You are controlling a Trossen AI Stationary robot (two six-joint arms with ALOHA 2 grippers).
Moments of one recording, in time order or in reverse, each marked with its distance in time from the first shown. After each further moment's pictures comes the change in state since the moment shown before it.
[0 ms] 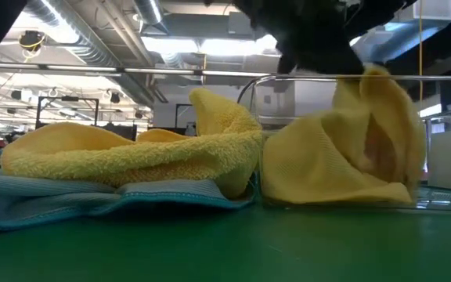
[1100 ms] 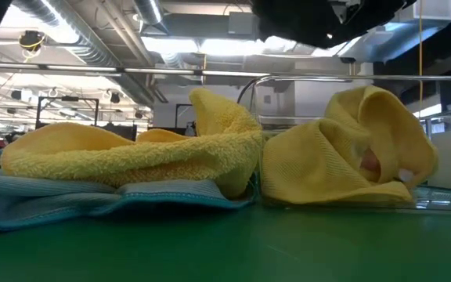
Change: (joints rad) left arm -0.024 -0.123 0.002 -0.161 -0.034 0.048; right arm 0.000 0.002 -0.001 0.001 -0.013 0.000
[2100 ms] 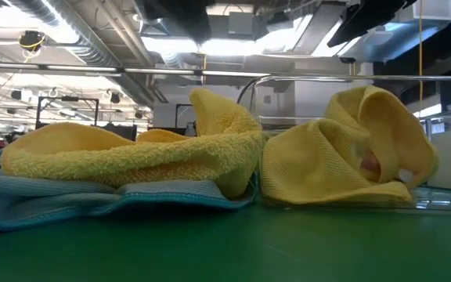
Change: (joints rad) left arm -0.311 -0.026 -0.002 -0.458 -0.043 -0.613; right arm 0.000 0.000 0.000 0.000 -0.008 0.000
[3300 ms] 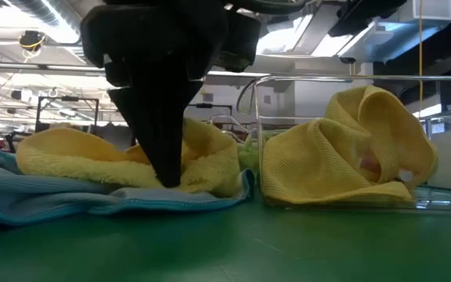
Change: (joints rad) left arm 0.053 0.178 -0.086 -0.059 -0.044 -0.060; right arm 0.000 0.000 -0.003 0.022 -0.196 -0.001
